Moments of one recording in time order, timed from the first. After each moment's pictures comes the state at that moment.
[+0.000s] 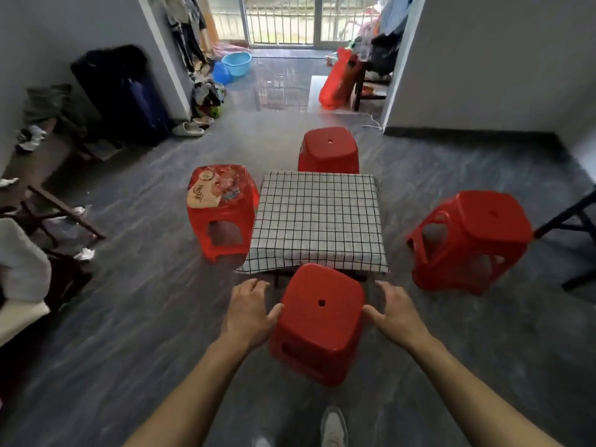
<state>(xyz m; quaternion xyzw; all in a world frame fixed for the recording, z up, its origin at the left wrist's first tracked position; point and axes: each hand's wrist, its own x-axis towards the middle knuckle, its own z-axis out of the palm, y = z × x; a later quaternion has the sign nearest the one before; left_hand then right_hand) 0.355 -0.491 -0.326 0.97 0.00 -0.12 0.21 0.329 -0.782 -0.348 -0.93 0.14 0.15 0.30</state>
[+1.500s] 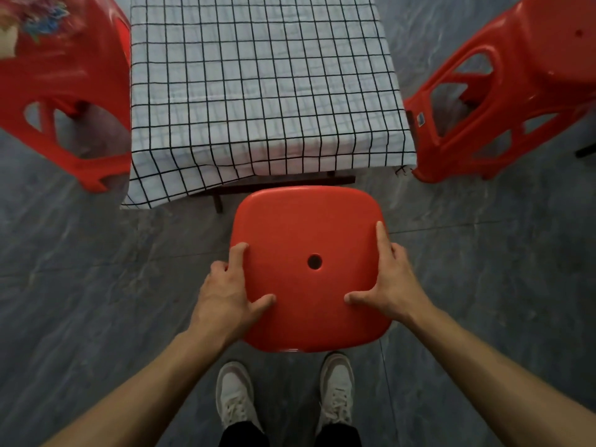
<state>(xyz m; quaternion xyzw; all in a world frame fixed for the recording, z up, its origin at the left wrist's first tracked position) 0.454 -0.507 -0.713 0.93 -0.04 -0.29 0.24 0.393 -0.774 -0.711 -0.89 0.27 0.24 0.29</state>
